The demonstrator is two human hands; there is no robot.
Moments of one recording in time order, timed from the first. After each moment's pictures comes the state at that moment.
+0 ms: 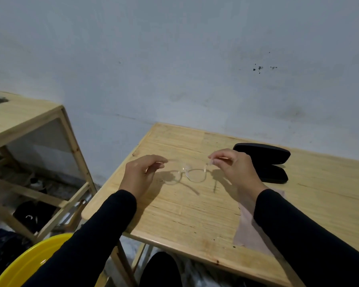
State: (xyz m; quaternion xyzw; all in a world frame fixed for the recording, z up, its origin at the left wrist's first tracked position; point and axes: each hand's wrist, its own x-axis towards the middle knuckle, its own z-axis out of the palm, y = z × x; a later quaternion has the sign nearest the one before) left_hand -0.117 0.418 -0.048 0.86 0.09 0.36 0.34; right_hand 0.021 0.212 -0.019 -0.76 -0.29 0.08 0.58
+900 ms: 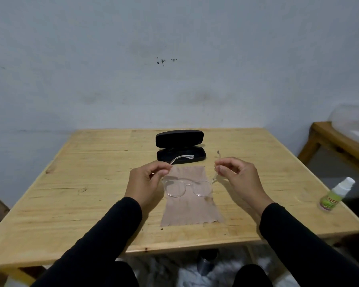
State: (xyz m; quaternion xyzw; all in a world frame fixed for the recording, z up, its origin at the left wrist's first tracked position) left_hand -0.048 0.253 -0.054 0.81 0.04 0.22 0.54; right_hand 0.006 0.025 -0.036 -0.77 -0.10 -0.03 0.64
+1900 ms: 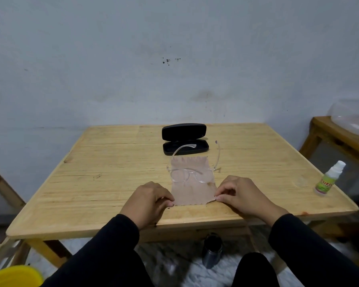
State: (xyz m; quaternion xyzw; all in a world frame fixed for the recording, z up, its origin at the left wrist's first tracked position) left_hand -0.124 0.261 -0.065 0.95 -0.12 0.14 0.23; right_hand -0.050 0.006 -0.046 -0.92 -0.25 0.06 0.30
